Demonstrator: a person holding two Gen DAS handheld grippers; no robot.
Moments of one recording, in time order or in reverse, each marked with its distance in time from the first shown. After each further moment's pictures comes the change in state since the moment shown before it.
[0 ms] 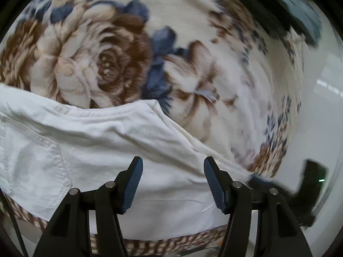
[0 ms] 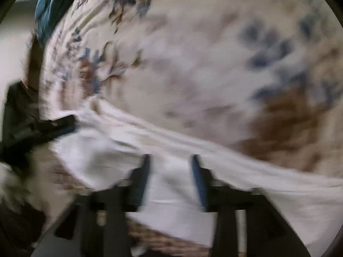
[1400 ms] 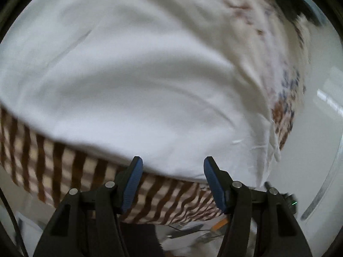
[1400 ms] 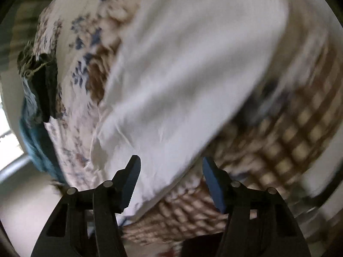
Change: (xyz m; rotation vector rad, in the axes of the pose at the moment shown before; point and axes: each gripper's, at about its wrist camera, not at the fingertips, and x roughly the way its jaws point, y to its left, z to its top) left arm 0.038 0.062 -0.149 -0.234 0.085 -0.097; right arm 0.014 -0.137 -0.276 1.056 -0.266 0.387
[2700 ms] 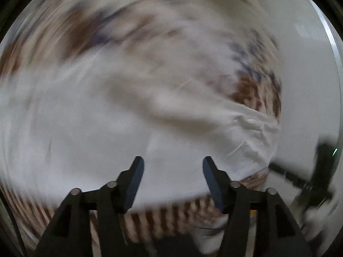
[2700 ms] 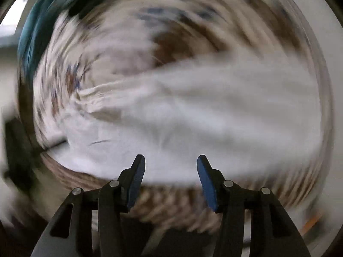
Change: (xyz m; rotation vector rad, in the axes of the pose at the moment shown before) left arm -0.017 -0.150 0.027 0.637 -0.043 0.183; right arm 0.018 0.157 -0.035 -0.875 0.124 -0.370
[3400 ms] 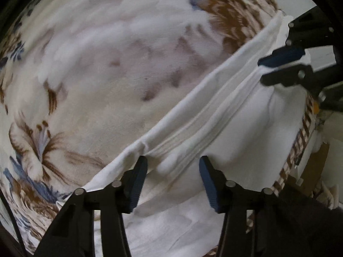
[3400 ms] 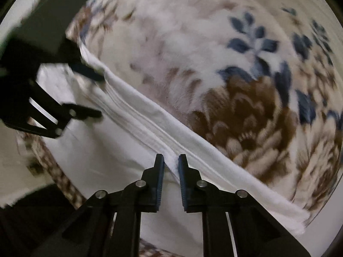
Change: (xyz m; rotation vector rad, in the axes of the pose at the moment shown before) left arm 0.122 -0.053 0.064 0.745 0.358 0.182; right arm 0.075 0.050 0.106 -0.482 0.148 -0.048
